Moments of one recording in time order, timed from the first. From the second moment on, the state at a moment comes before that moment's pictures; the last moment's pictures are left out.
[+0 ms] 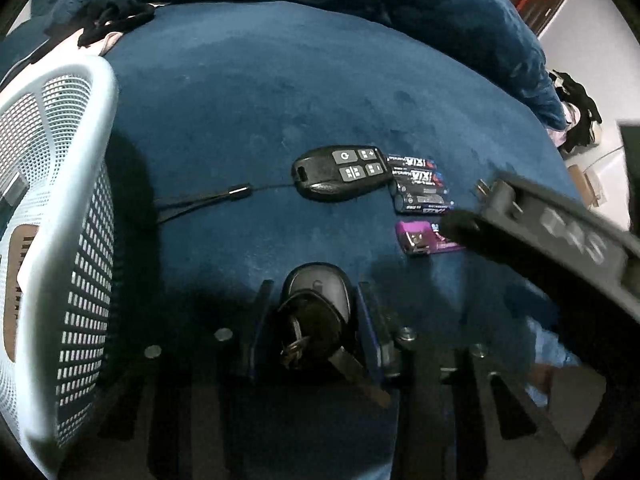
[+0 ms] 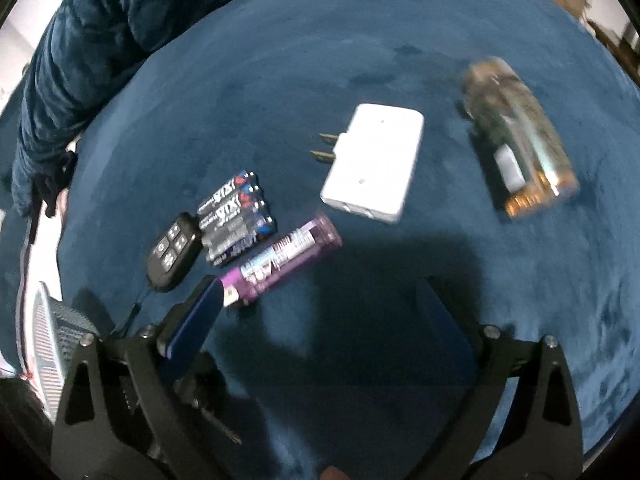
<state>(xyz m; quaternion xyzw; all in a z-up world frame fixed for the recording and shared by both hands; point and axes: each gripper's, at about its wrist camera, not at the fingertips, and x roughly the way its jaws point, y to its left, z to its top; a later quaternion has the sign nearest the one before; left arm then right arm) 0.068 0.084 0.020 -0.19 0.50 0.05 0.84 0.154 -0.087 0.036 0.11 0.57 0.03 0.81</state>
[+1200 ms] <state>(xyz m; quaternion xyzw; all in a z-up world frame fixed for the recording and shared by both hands) 0.068 0.087 0.016 -0.20 0.50 0.02 0.84 0.157 -0.115 0.057 0.19 0.54 0.12 0.81</state>
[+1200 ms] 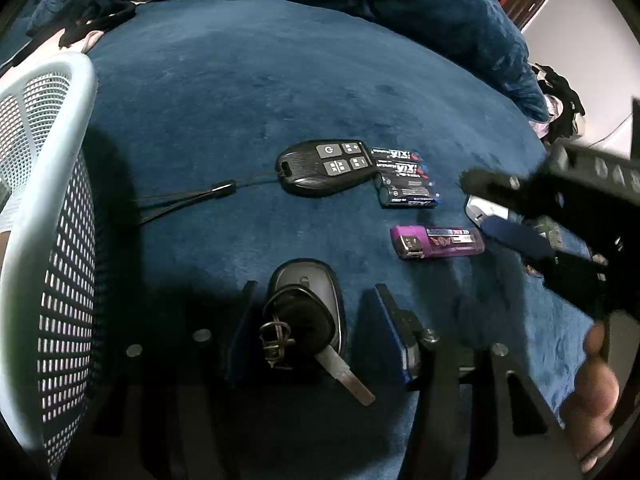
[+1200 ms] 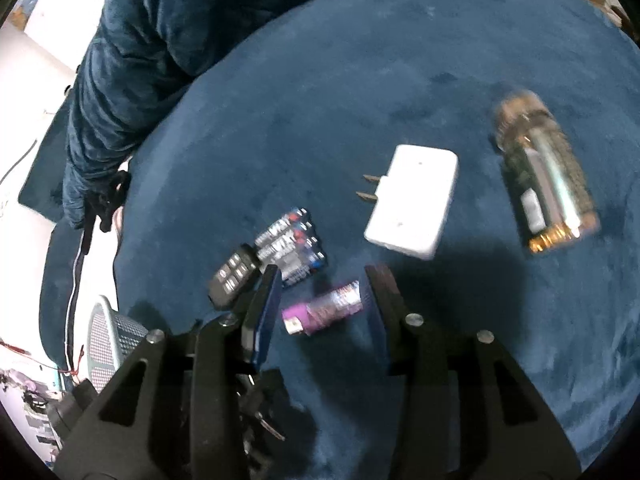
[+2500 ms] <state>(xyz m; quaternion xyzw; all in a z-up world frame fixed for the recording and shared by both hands) 0.071 0.076 0.022 -0.15 0.55 0.03 0.82 0.138 -0.070 0.031 0.03 0.61 0.13 0.78</state>
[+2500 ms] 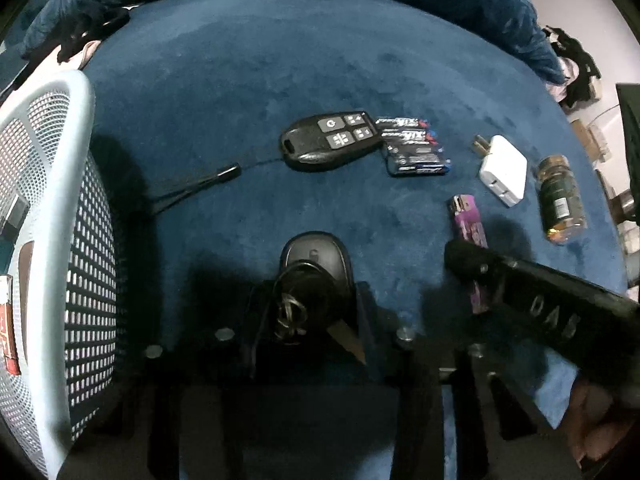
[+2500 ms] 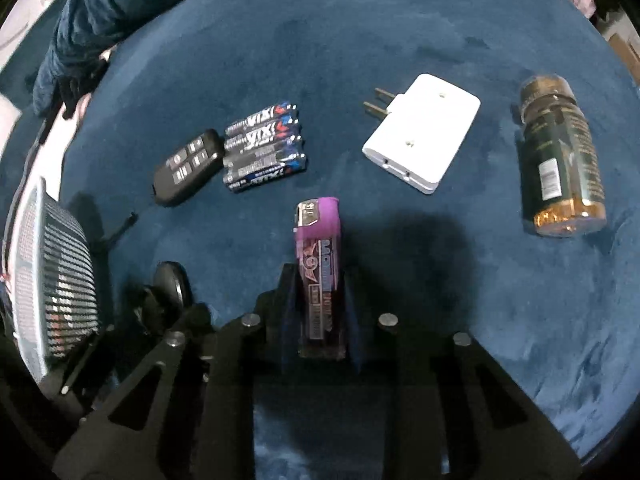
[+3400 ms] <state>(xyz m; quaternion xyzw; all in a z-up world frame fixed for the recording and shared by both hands) -0.021 0.140 0.143 -0.18 0.46 0.03 0.87 0.056 -0.037 0.124 0.09 0.46 0.22 0.86</state>
